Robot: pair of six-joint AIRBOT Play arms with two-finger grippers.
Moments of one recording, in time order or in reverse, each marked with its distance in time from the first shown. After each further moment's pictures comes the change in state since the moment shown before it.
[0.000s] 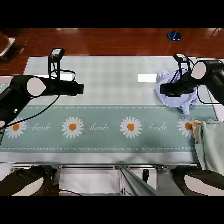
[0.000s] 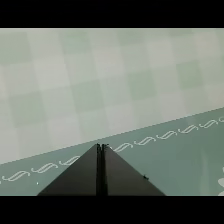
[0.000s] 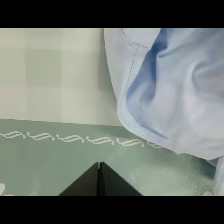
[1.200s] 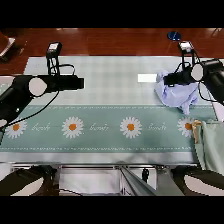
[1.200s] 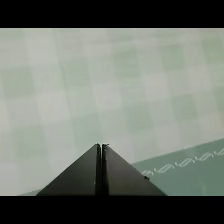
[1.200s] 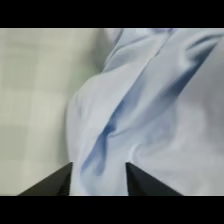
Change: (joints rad) left arm 0.000 -0.020 0.000 0.000 0.168 0.000; right arm -0.006 -0.006 0.000 -0.233 -0.282 0.028
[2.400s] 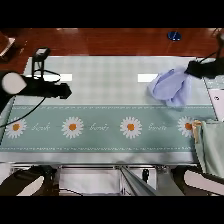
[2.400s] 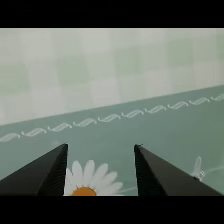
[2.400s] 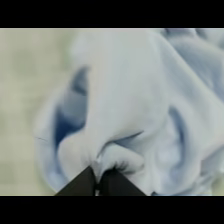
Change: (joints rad) left arm 0.108 0.152 0.004 0.028 -0.409 0.031; right arm -0.370 -0.006 0.161 0.681 0.145 -0.335
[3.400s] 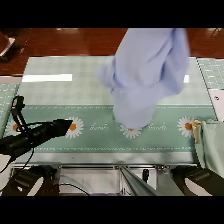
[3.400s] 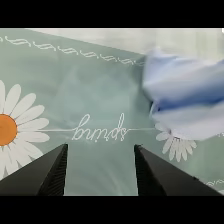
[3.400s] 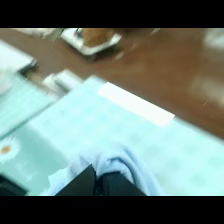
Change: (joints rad) left arm -0.088 0.737 -0.609 -0.183 0.155 -0.314; right arm 0.593 0.272 0.426 0.124 0.200 -0.024
